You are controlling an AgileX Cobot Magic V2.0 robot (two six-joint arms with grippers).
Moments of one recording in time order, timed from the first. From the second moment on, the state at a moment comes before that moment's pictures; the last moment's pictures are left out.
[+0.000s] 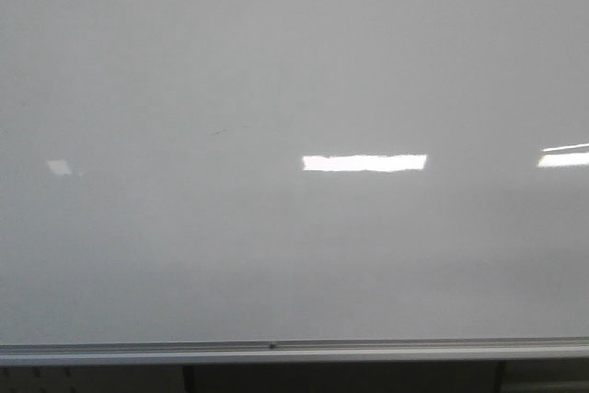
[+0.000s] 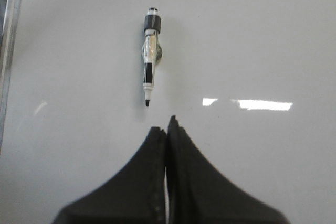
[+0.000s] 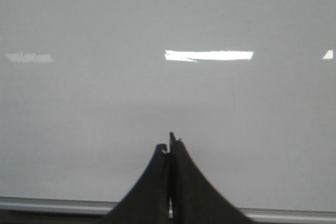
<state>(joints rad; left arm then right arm) 0.06 0.00 0.00 0.03 0.06 -0.08 0.01 -0.01 0.03 0.16 0.18 -0.09</state>
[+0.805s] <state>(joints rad) 0.06 0.33 -0.40 0.08 0.26 -0.08 0.01 0.38 -0.50 0.19 0.43 -0.08</state>
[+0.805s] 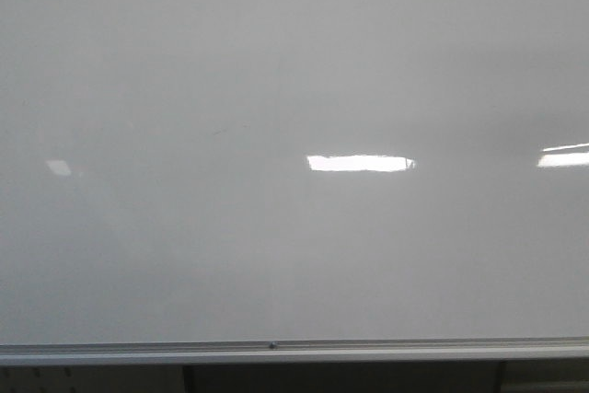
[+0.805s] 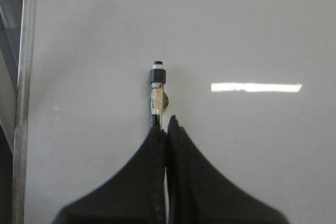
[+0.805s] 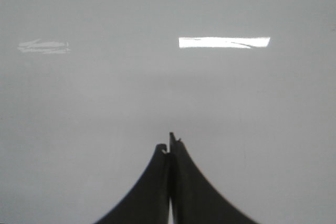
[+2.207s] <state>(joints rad) 0.07 0.75 -0.62 0.07 0.38 -0.08 0.01 0.39 -0.50 0.19 0.43 -0.08</state>
